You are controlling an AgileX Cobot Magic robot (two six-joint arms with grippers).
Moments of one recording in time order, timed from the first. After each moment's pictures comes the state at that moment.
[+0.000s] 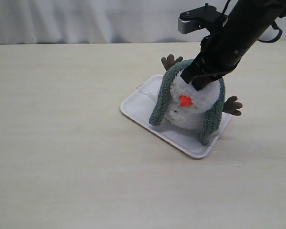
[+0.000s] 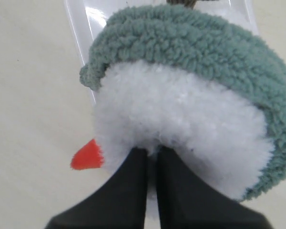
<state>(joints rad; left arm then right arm) -0.13 0.00 0.00 0.11 -0.18 -0.26 0.31 1.77 -1.42 0.15 1.05 -0.35</state>
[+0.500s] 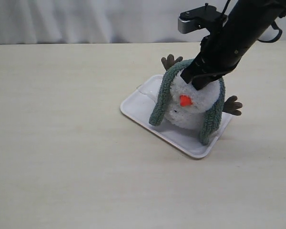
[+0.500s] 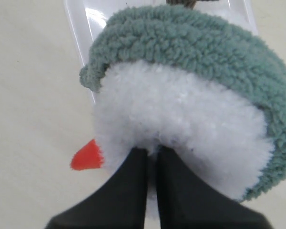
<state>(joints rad) -0.16 0.30 -0.22 0.61 -0.30 -0.92 0.31 1.77 -1.42 0.15 1.05 -0.35</state>
